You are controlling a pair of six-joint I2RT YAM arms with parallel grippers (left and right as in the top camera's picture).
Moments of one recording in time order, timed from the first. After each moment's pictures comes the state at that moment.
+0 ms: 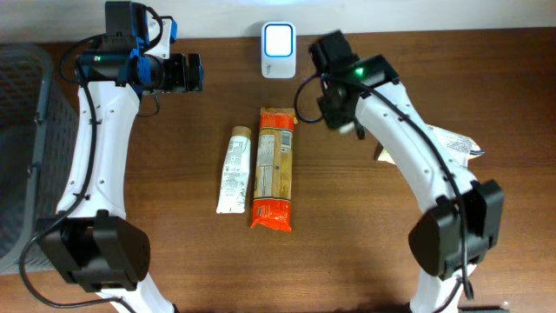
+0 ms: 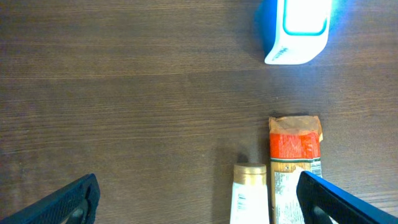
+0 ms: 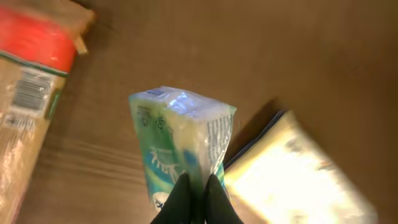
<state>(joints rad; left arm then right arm) -0.02 1.90 1.93 -0.98 0.16 -0.02 0.39 1.98 1.84 -1.16 0.29 0.06</state>
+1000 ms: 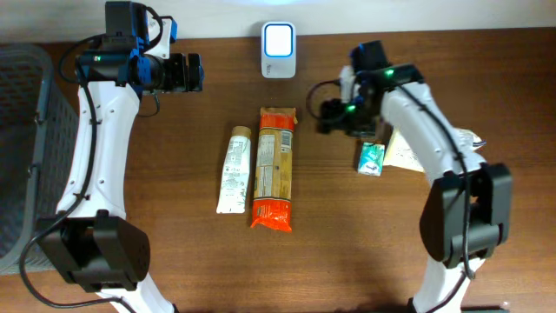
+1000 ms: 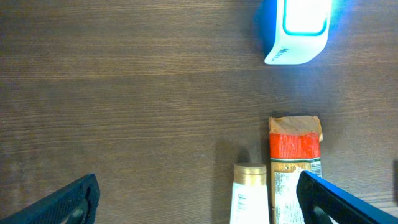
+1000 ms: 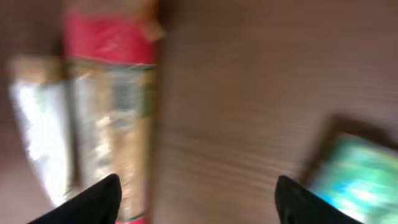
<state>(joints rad) -0.02 1.90 1.93 -0.98 0.16 -0.02 0.24 2.00 1.68 -0.99 -0.32 0.24</state>
